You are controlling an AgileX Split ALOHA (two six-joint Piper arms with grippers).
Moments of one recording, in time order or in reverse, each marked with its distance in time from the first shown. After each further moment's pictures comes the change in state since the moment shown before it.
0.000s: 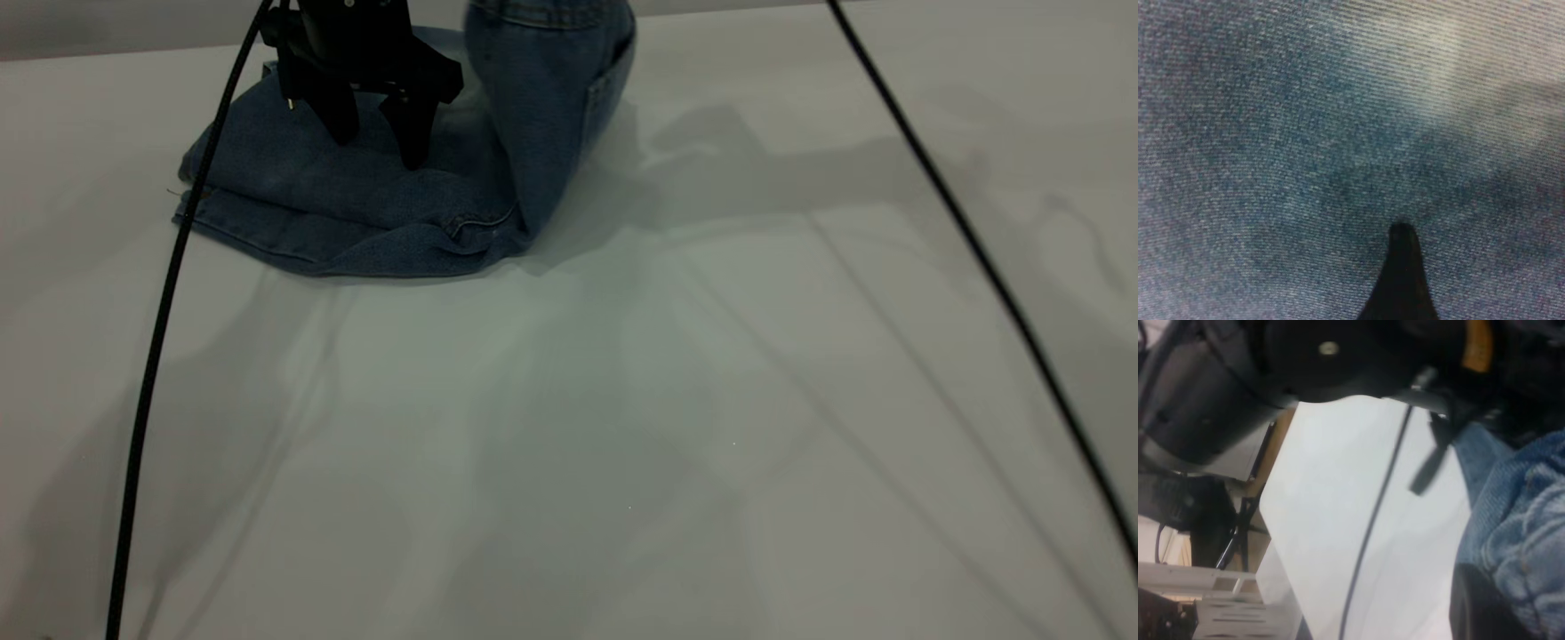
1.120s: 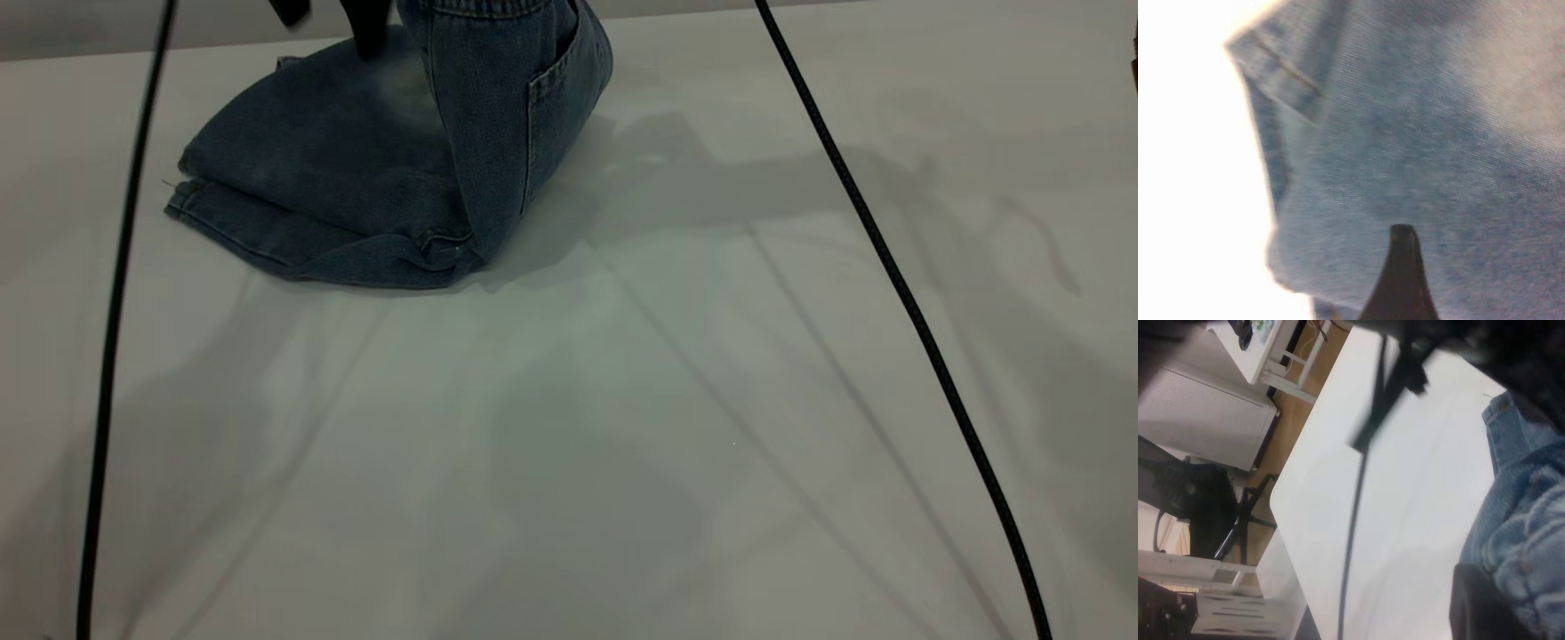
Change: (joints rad) left arm 0.000 -0.129 -0.089 0.115 0.117 0.000; right arm 0.062 0.001 -0.046 -0.004 -0.027 0.026
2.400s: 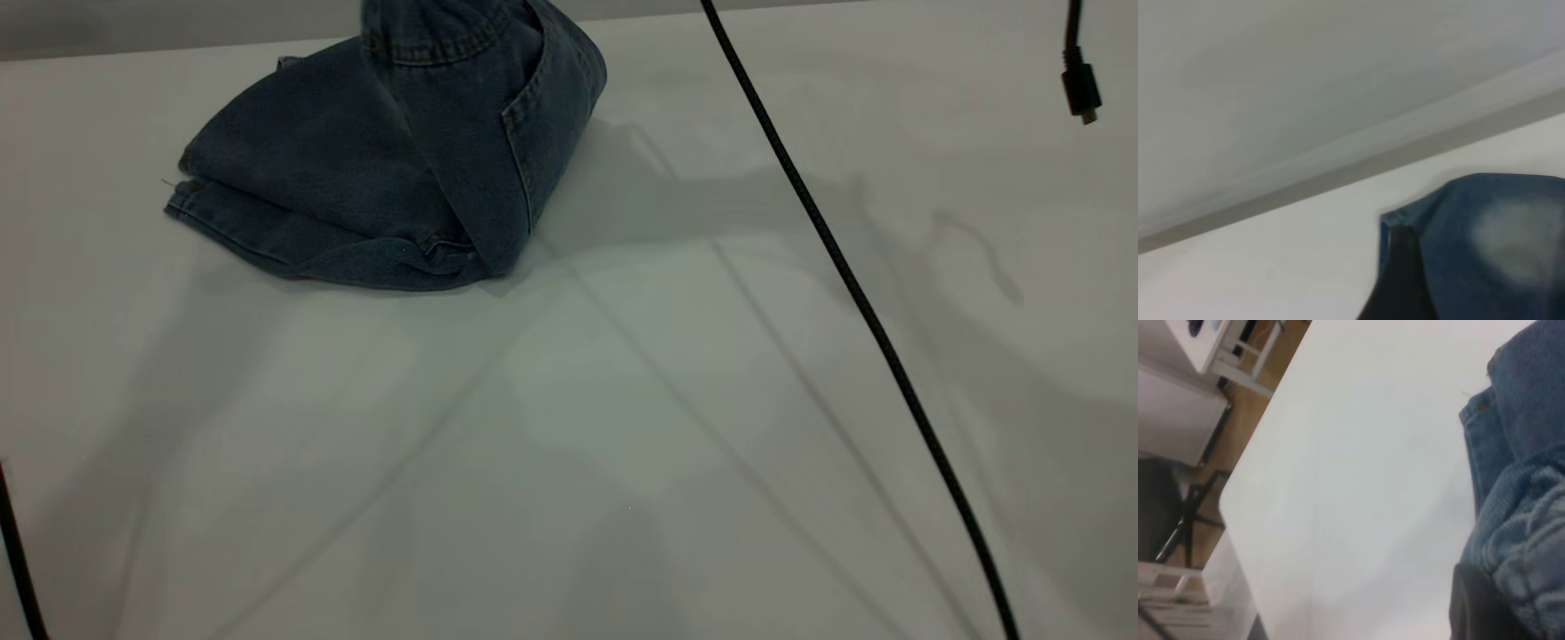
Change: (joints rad) left arm 0.000 -0.502 -0.003 0.007 -0.042 -0.049; right arm 0.102 0.002 0.000 -0.068 -0.178 0.025
